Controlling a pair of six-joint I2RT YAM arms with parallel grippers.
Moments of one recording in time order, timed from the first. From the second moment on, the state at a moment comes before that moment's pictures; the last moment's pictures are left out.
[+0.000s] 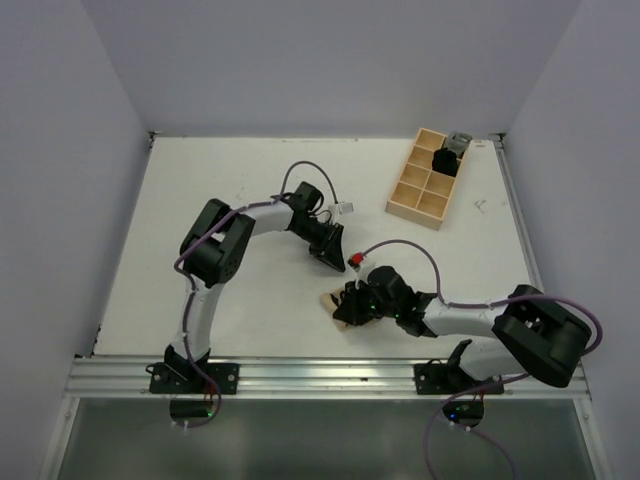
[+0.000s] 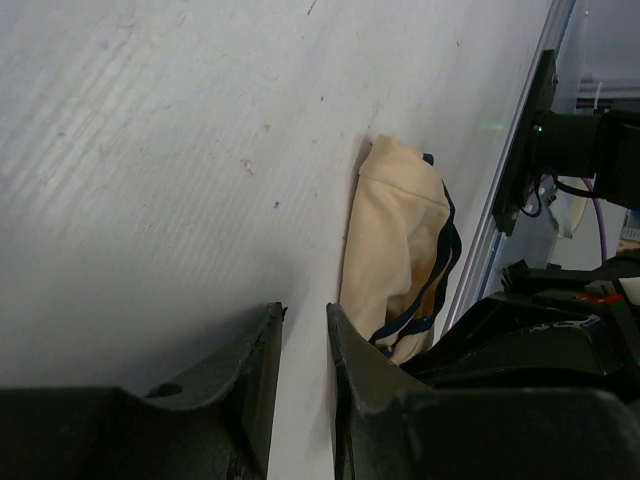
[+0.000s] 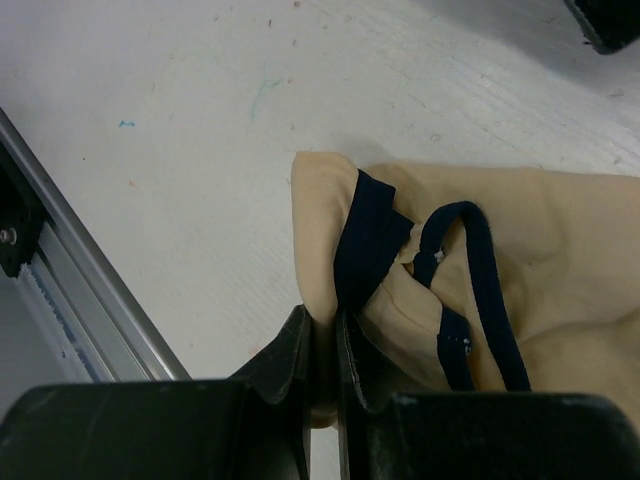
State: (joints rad) left arm -0.54 2.18 1.42 -0.41 0.93 -0.10; right arm 0.89 1.35 0.35 0.36 -0.19 0.58
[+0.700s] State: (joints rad) left arm -0.64 2.26 1.46 -0.42 1.02 -0.12; right arm 0.89 1.28 0.33 0.28 -0.19 0.57
